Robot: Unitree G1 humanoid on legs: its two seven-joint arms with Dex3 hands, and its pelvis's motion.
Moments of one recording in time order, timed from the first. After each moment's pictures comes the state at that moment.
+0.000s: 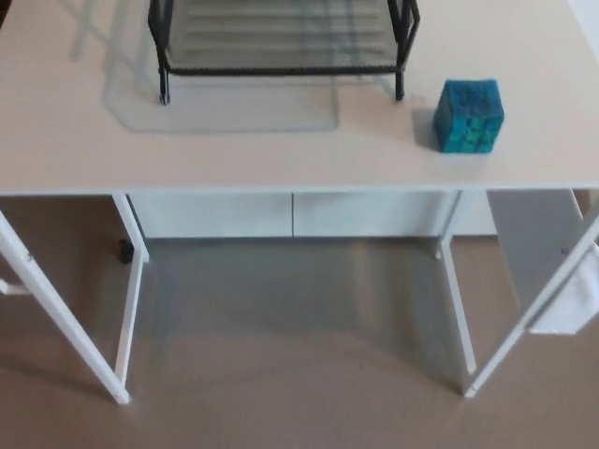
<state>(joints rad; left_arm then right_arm) 0.09 0.63 0.08 1.23 0.07 -0.15 -0.34 0.19 -0.84 -0.04 1.25 -0.23 -0.28 0.16</state>
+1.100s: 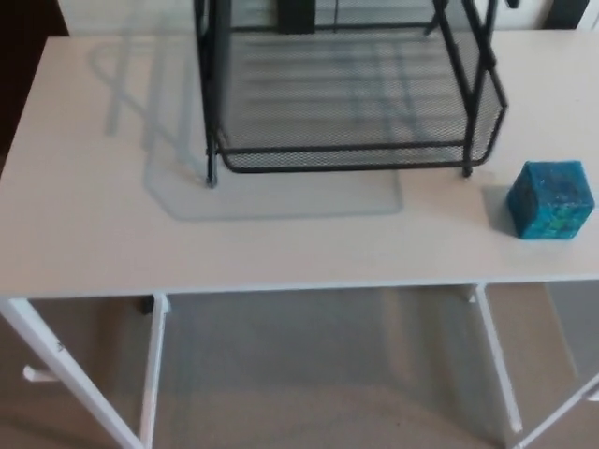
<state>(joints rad) 0.09 0.63 0.09 1.22 0.07 -0.14 -0.33 0.15 -0.83 -0.03 1.25 -0.23 -0.29 0.17</state>
